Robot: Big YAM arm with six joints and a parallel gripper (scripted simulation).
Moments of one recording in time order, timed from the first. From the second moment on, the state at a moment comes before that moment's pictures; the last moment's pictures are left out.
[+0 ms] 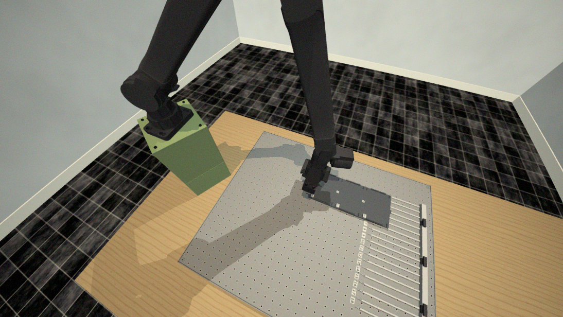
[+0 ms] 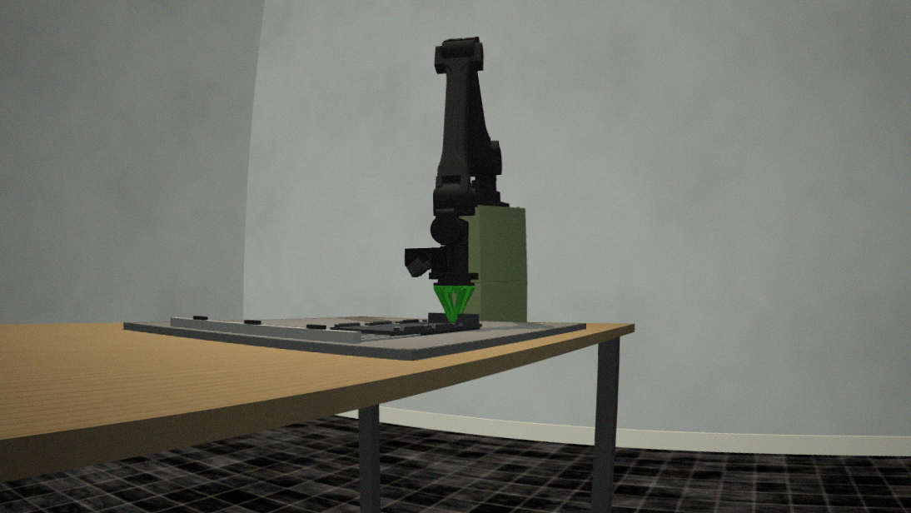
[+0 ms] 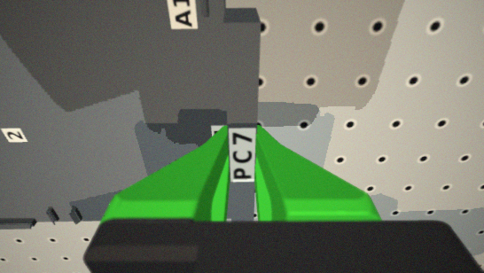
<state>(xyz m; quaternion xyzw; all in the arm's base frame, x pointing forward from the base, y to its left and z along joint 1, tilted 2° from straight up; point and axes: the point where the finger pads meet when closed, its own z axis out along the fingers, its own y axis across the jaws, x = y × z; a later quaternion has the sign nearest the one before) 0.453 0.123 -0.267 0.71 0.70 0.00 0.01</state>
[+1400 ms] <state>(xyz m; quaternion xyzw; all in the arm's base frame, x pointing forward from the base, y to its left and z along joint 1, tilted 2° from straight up) 0.490 0.123 -0.266 0.71 0.70 0.00 0.01</state>
